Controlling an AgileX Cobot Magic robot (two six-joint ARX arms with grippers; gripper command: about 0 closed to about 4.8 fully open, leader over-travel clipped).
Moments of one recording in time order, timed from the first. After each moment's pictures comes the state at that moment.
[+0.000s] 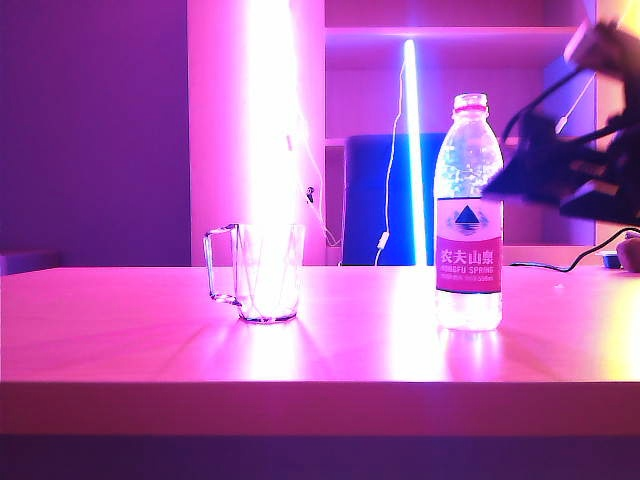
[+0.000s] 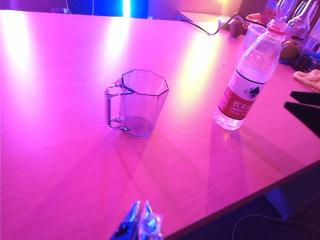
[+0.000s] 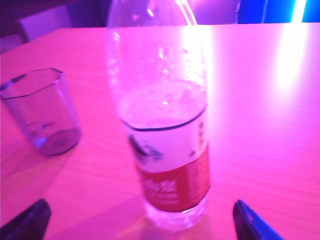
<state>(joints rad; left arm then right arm) -0.08 0.22 0.41 -0.42 0.49 -0.08 0.27 1.29 0.24 0.93 -0.09 0.10</state>
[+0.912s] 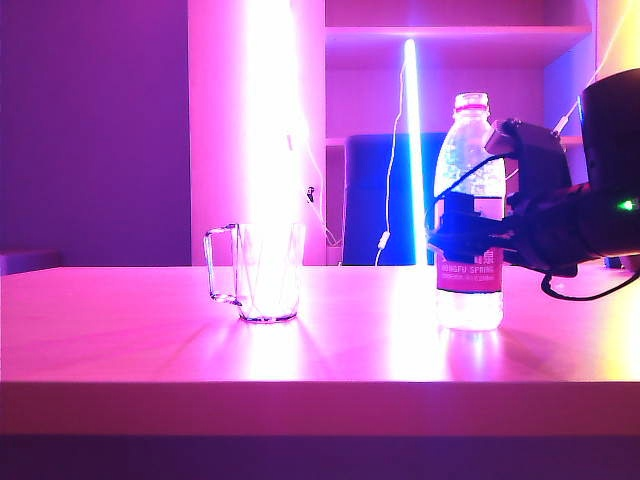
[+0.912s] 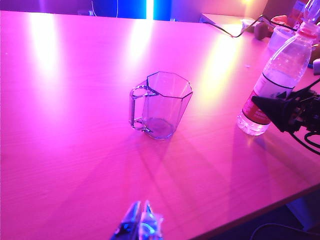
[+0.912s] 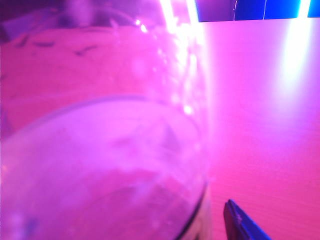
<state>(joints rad) -0.08 0.22 0.41 -0.42 0.41 -0.08 0.27 1.85 0.55 1.19 -0.09 0.10</state>
